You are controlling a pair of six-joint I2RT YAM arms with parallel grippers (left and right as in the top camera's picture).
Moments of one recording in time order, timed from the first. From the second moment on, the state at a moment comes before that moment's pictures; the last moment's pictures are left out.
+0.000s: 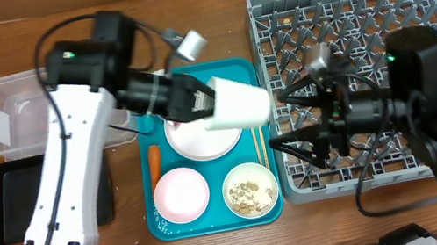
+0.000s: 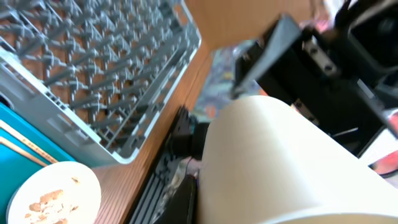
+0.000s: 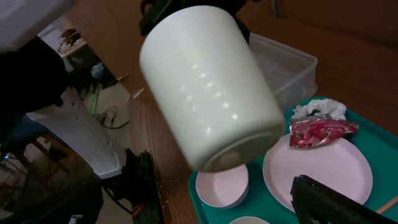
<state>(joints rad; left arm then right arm) -0.22 1.72 1.82 -1.58 1.20 0.31 0.24 1.06 1.23 -0.79 -1.03 -0.13</state>
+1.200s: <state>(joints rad) -0.29 1.72 1.82 -1.69 1.25 0.34 0.30 1.15 1.23 -0.52 -1.19 -0.04</state>
